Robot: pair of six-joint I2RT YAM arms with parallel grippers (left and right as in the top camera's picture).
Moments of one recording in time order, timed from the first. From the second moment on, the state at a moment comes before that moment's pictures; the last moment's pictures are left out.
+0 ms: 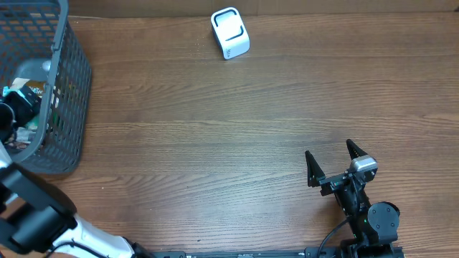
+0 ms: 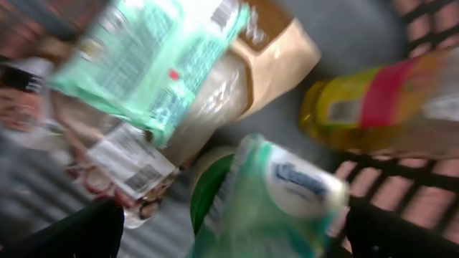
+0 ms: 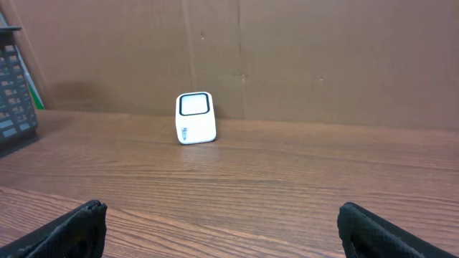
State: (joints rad) left arm 0.74 1.93 1.66 -0.89 0.22 -0.03; right arm 0.11 0.02 0.02 -0.02 -0.17 0.07
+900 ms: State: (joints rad) left arm 0.74 1.98 1.72 -0.91 0.30 0.11; right arm 0.11 0.02 0.02 -0.02 -0.17 0.07
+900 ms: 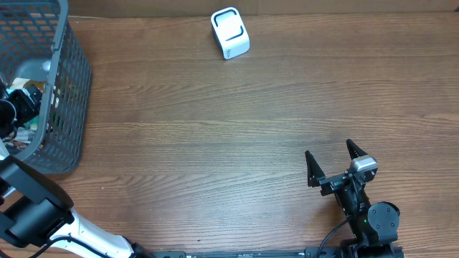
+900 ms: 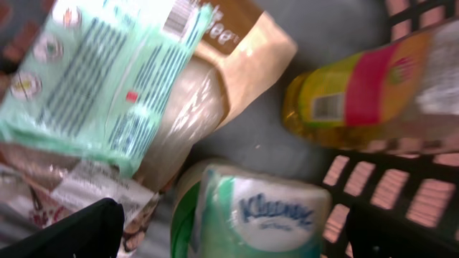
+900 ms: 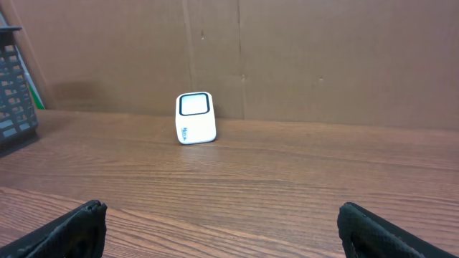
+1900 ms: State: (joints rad) left arm 0.69 2.02 1.66 -0.86 0.26 0.22; right arm 0.11 0.02 0.02 -0.02 -0.17 0.07
